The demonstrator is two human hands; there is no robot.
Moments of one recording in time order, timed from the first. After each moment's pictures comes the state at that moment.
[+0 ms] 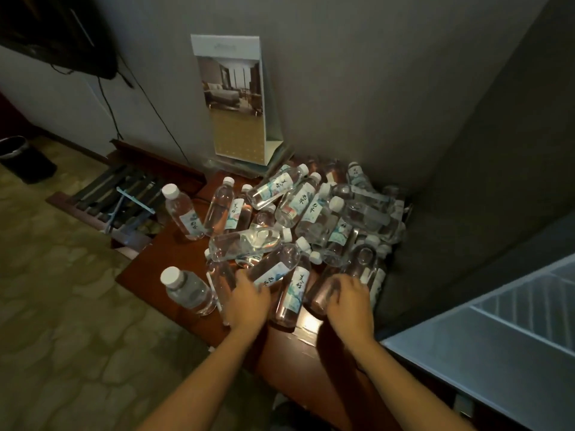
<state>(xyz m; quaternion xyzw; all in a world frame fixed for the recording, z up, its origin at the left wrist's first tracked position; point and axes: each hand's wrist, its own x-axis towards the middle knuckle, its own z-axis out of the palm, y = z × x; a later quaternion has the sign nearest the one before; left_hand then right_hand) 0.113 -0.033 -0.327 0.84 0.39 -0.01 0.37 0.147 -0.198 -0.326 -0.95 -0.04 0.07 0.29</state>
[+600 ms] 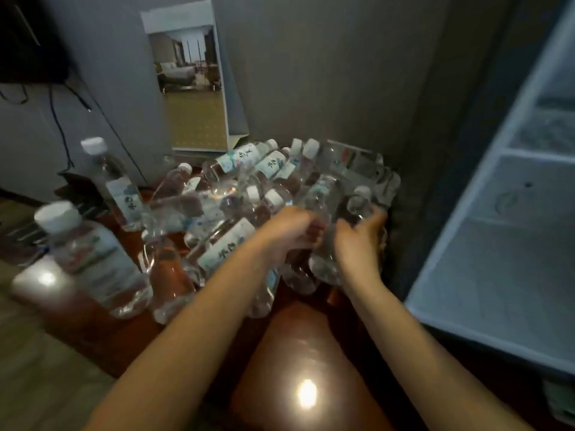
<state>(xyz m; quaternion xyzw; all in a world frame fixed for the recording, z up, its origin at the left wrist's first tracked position) 0.203 -0.100 -0.383 0.73 0.10 -0.11 0.67 0.183 -0.197 -0.390 -0.75 0.14 -0.09 0.64</state>
